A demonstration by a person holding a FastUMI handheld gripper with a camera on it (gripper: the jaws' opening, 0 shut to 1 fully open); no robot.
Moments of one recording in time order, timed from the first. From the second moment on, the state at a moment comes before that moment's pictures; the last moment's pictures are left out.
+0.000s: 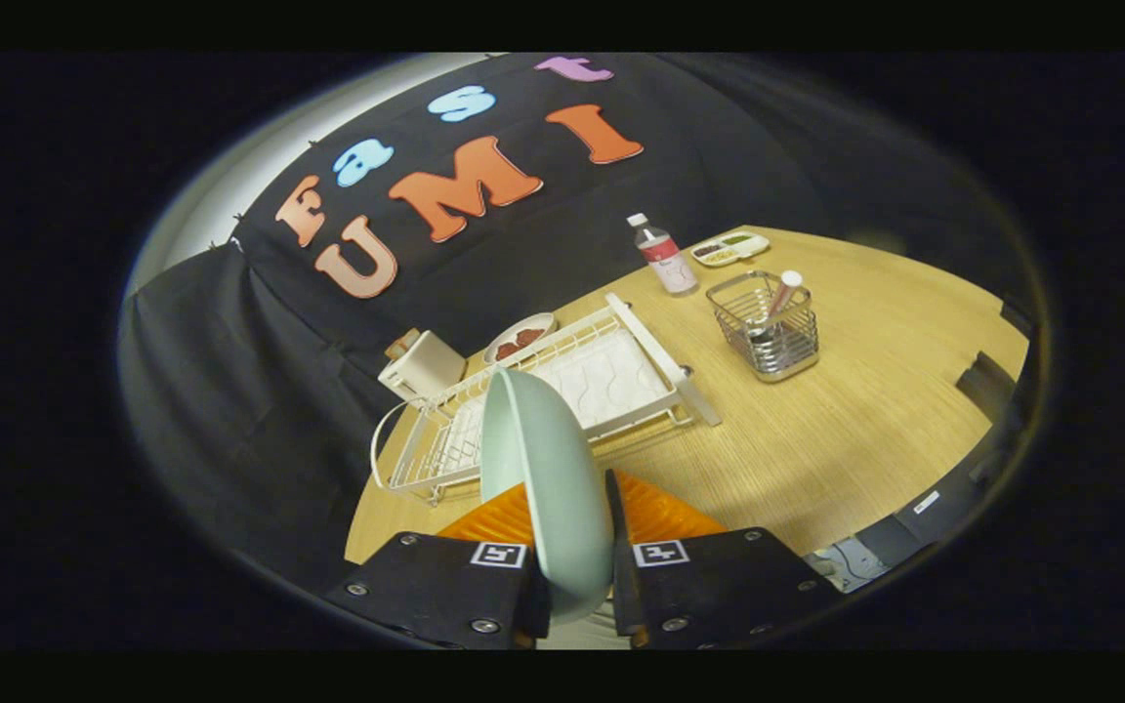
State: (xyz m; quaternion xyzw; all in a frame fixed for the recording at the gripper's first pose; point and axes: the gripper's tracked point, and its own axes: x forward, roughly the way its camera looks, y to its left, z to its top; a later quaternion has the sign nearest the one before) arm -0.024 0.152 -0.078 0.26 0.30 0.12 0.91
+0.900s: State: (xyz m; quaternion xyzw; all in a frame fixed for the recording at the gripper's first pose) arm -0.024 0.158 -0.159 0.30 0.37 0.10 0.87
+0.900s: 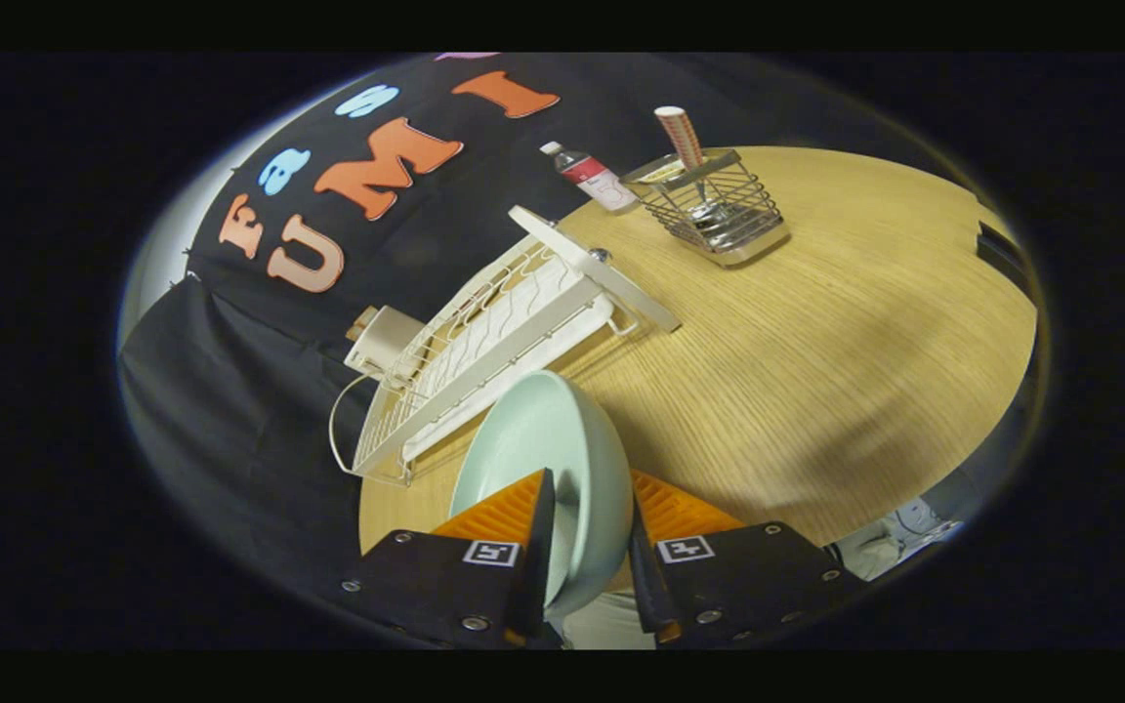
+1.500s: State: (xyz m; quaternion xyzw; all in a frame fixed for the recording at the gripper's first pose) arm 0.003 0.091 -0.116 0.15 0.28 0.06 0.95
